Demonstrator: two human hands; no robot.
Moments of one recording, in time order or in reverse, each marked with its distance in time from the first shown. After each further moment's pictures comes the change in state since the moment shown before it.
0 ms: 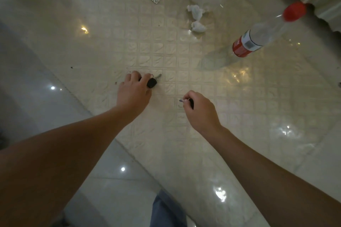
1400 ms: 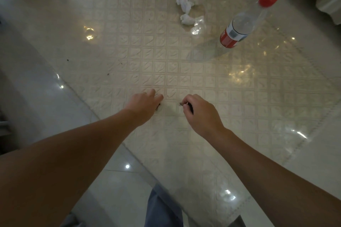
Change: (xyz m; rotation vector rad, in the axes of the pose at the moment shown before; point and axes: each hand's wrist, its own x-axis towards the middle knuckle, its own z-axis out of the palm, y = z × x) left_hand -0.044 0.055 0.028 0.326 -0.279 0.300; right_hand -0.045 0.040 -0.032 -0.044 -0.065 -0.154
